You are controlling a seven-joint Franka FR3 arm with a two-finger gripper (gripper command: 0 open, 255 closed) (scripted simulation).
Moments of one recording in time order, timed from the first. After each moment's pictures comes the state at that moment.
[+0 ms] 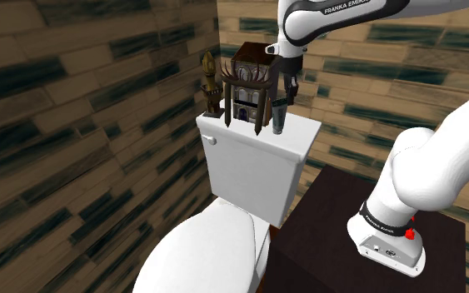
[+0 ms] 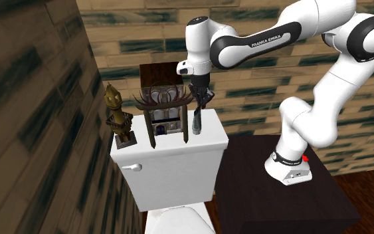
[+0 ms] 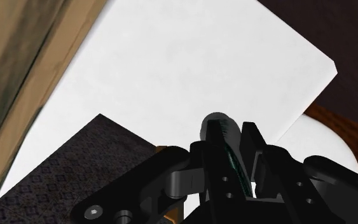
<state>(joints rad) 0.16 -0.37 -0.33 -2.22 -0.17 1.79 -0.79</state>
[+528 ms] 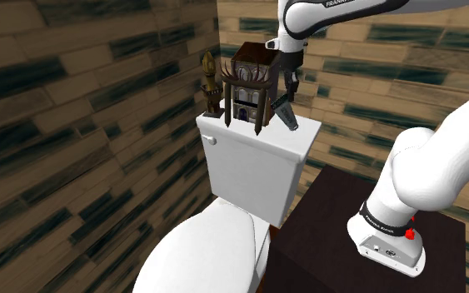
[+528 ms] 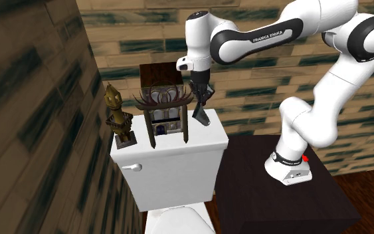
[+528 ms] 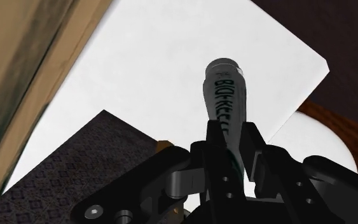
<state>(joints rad) 0.17 -0.37 -0.32 -2.19 -0.16 1.74 -0.79</state>
